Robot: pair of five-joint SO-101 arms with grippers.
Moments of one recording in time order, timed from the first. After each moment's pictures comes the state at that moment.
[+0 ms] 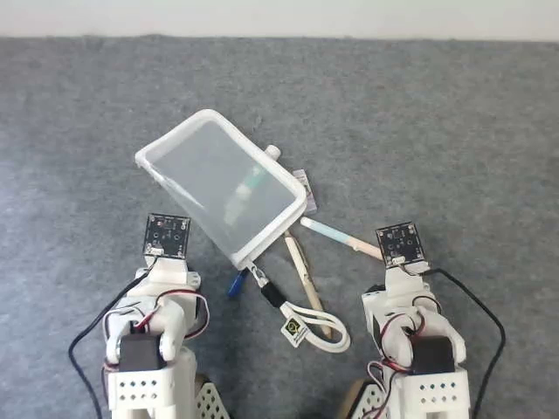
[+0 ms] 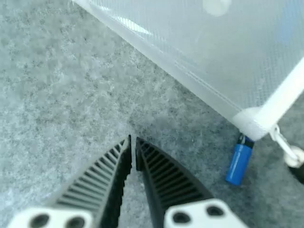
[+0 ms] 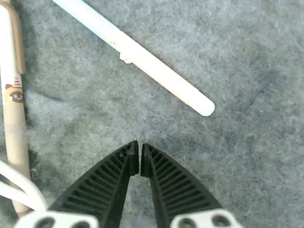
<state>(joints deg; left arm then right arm) -9.4 -103.3 97.3 70.5 -4.2 -7.6 -103.3 95.2 74.3 7.5</state>
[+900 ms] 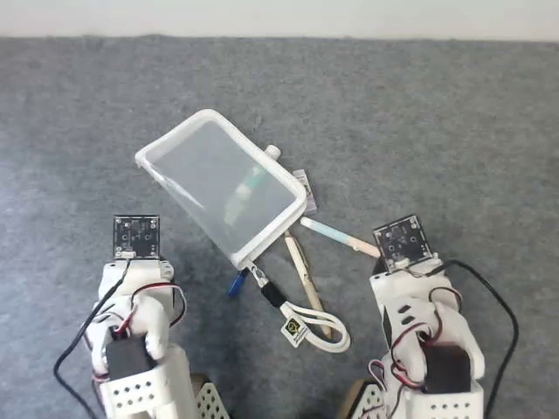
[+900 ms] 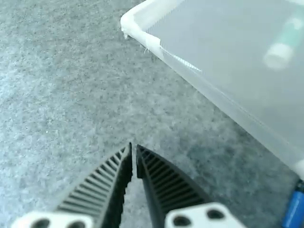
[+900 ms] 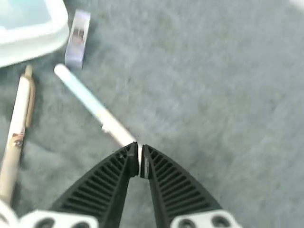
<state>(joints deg) -21.4 -103.3 94.0 66.6 -9.4 -5.8 -103.4 79.7 69.8 21.9</state>
